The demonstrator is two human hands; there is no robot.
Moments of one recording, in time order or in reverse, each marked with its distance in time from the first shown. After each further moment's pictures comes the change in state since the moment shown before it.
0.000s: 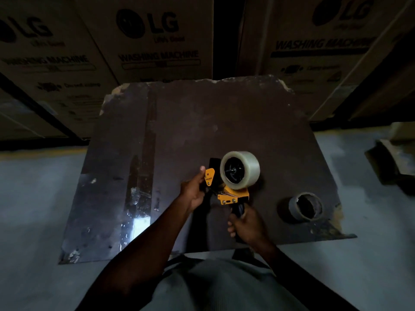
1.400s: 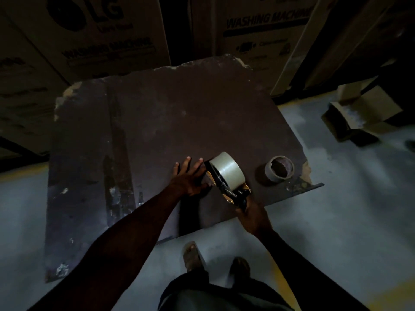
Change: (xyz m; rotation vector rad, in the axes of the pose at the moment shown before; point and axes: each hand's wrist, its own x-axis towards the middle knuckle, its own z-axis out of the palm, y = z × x) left_hand 0.017 -0.031 -0.017 2.223 -0.372 0.685; right_hand -0.054 0.058 -0.037 -0.458 0.298 -0.207
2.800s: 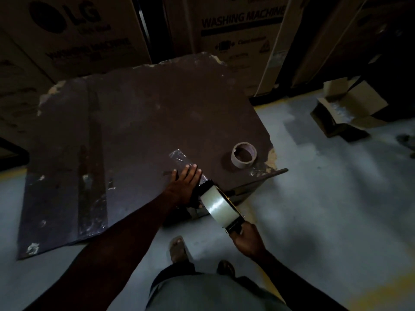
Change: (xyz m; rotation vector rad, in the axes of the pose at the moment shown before) left_hand -0.035 0.120 0.031 0.198 -0.028 0.091; right_hand -0.084 0.120 -0.034 0.097 -0.152 0.106
